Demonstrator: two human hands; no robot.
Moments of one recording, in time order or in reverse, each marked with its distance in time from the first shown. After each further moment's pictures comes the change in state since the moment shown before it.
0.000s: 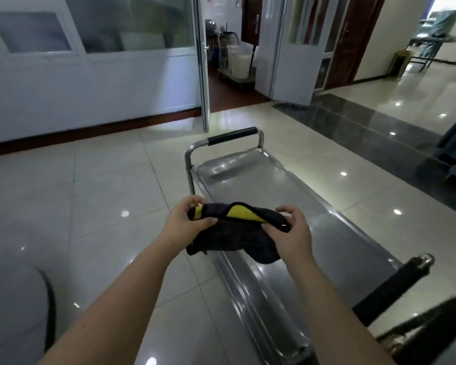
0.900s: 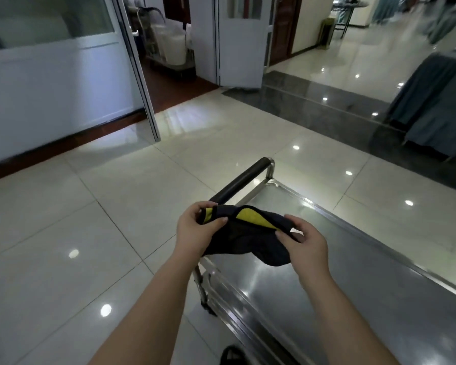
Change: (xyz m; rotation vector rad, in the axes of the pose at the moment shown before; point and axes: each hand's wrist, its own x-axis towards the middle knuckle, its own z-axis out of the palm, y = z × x) left_hand 0.491 -0.066 -0.066 -0.150 -0.140 -0.019; right_hand 0.362 0.019 0.249 0.042 0.398 0.129
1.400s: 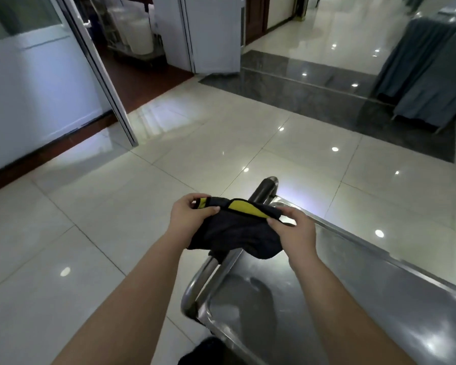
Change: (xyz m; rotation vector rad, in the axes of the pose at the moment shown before) left_hand 0.245 0.001 0.028 0.088 -0.142 -0.202; right_hand 0.187 -0.002 0.098 -0.020 0.137 0.136
